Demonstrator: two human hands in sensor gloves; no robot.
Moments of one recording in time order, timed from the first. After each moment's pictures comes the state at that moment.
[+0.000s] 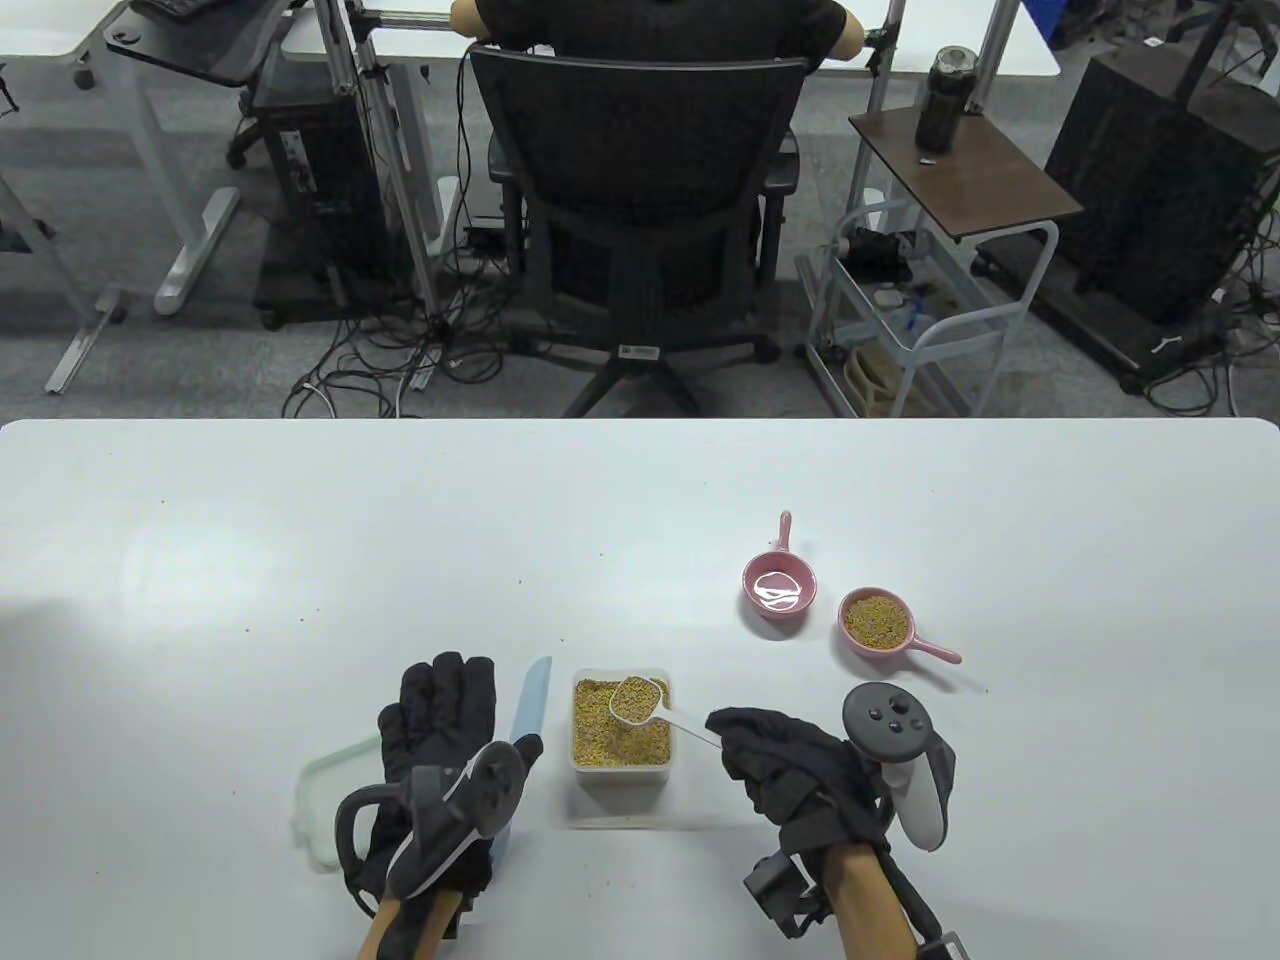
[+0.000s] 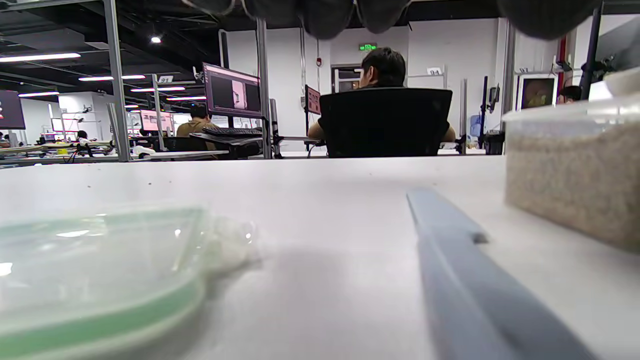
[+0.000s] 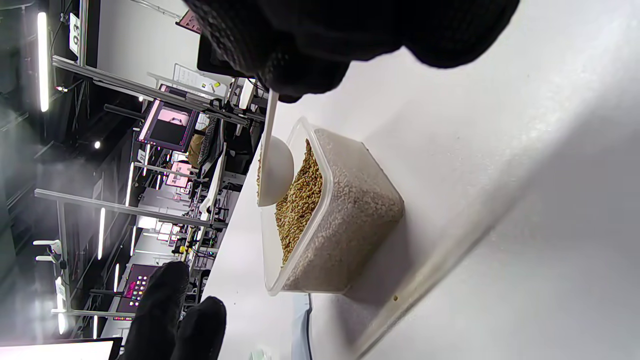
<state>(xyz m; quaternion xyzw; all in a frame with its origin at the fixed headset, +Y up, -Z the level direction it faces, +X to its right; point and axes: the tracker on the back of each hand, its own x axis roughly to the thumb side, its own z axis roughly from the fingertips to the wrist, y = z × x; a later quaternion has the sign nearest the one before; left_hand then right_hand) -0.178 -0.738 -0.260 0.03 0.02 -0.02 1.00 0.153 -0.743 -0.285 -0.04 0.18 0.82 0.55</state>
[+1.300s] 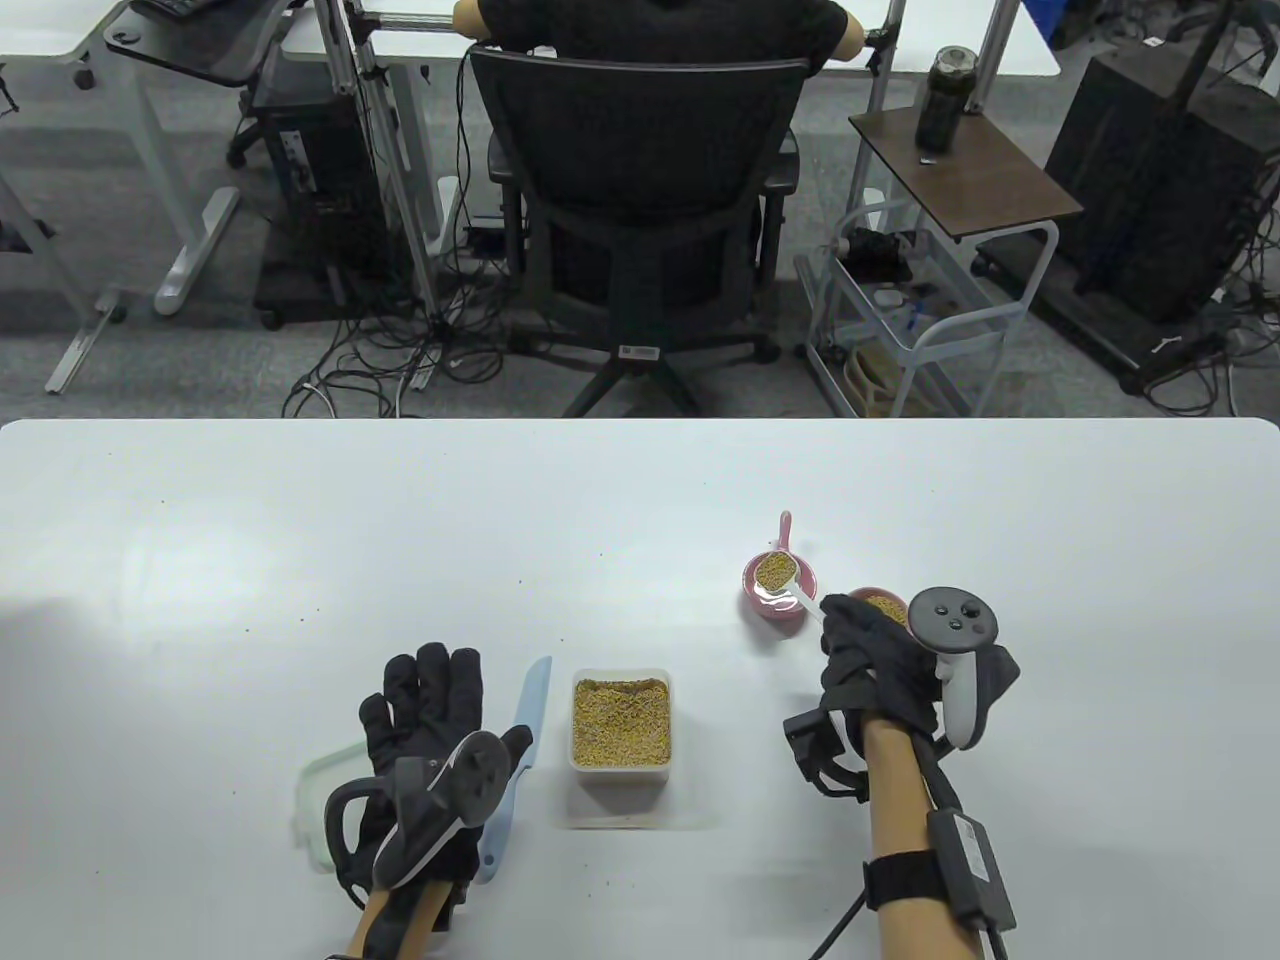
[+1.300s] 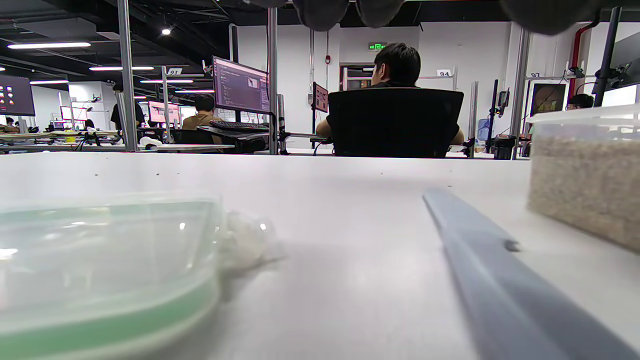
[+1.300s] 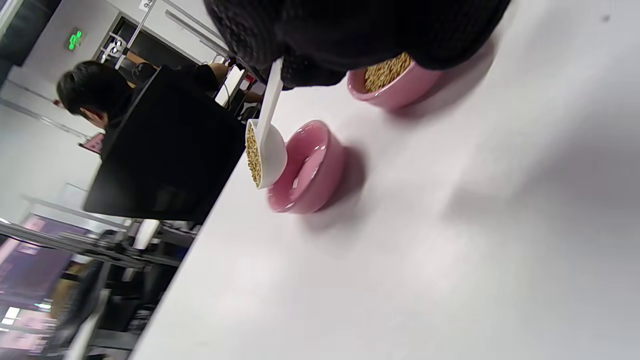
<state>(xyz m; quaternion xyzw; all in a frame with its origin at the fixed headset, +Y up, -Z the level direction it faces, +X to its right) -0.189 -0.737 -0.266 0.03 0.03 0.00 1.00 0.209 -0.716 -0.363 -0.26 0.06 0.86 0.43</state>
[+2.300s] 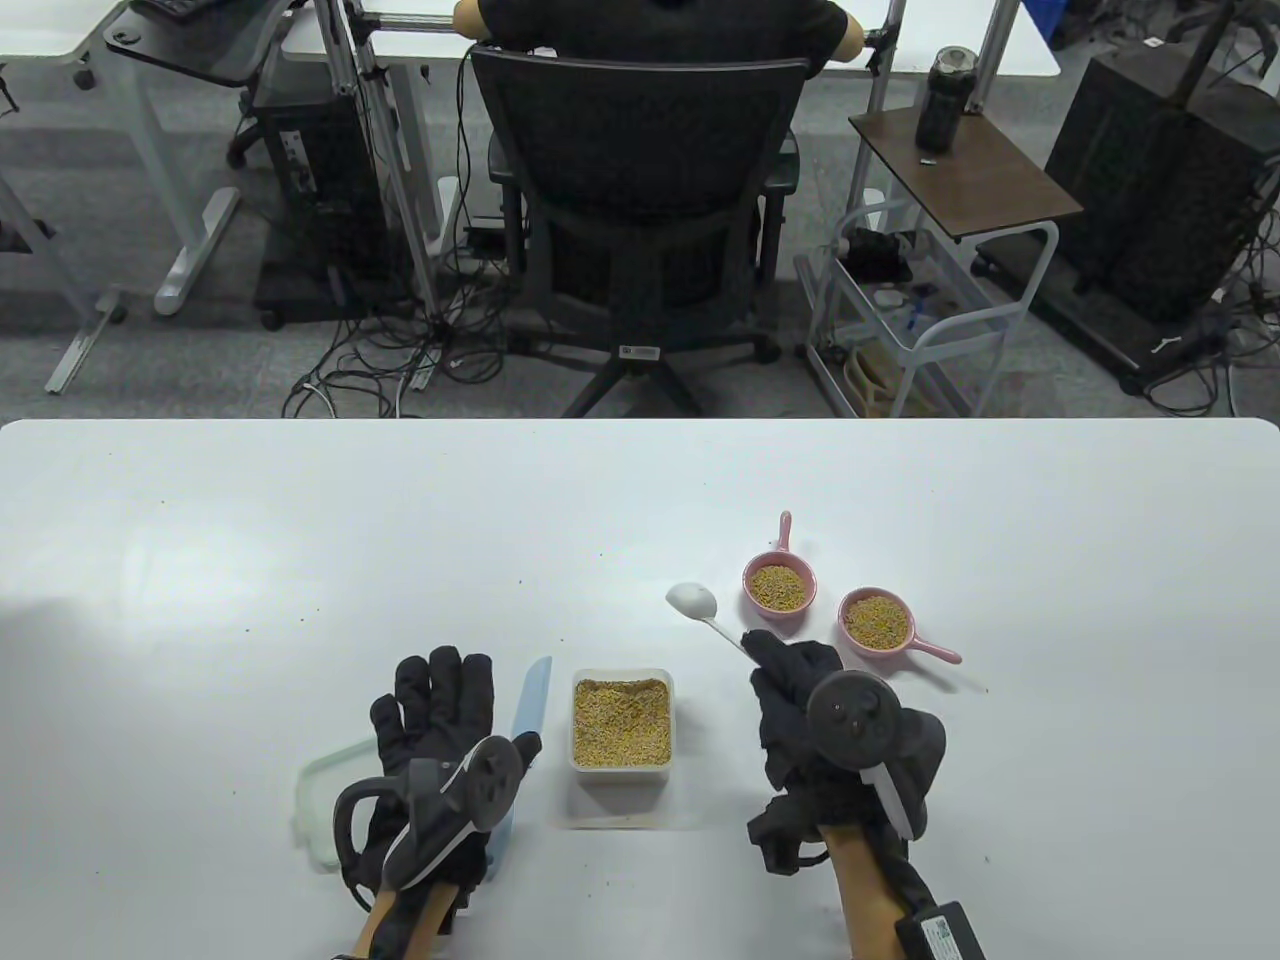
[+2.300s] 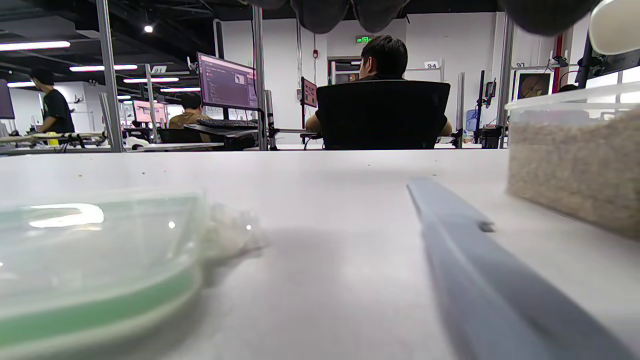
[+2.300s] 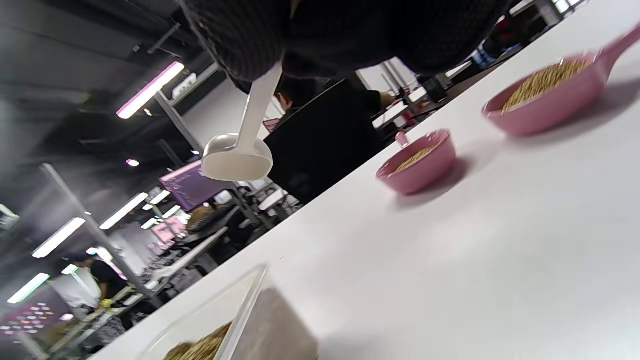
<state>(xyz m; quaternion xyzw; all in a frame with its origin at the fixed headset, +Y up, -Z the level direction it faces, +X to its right) -0.180 -0.742 -0.266 0.02 0.01 -0.01 1.00 0.145 -0.706 -0.284 -0.01 -0.09 0.94 0.34</state>
